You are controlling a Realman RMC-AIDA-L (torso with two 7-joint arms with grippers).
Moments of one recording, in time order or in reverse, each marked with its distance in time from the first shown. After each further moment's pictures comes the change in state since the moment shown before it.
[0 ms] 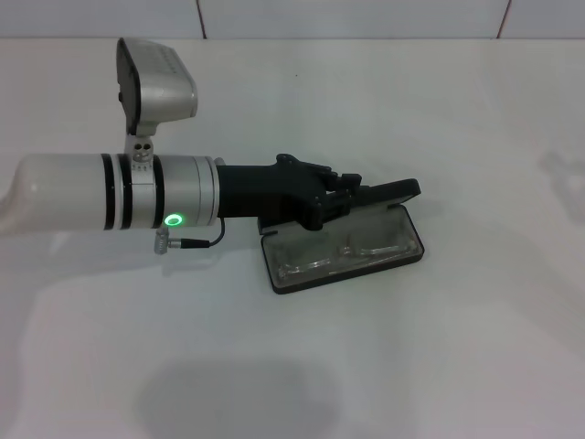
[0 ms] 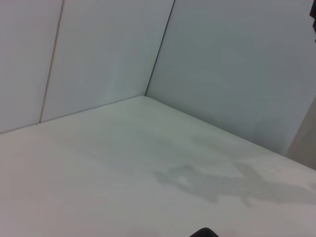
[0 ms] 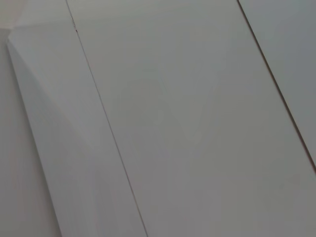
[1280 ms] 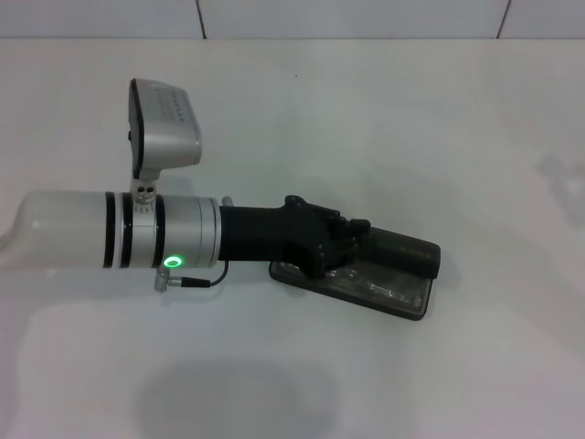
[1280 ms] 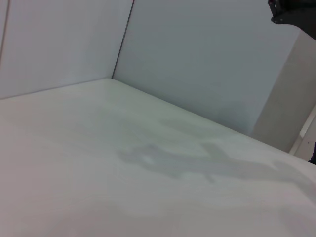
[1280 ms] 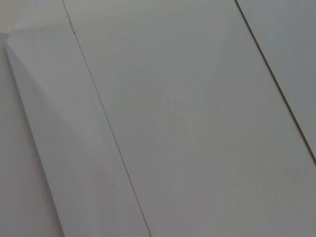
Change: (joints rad) left arm 0.043 -0.007 0.083 -0.027 -0.032 0.053 0.064; right arm -0.001 0.000 -0.006 0.039 0.001 -0.006 -0.014
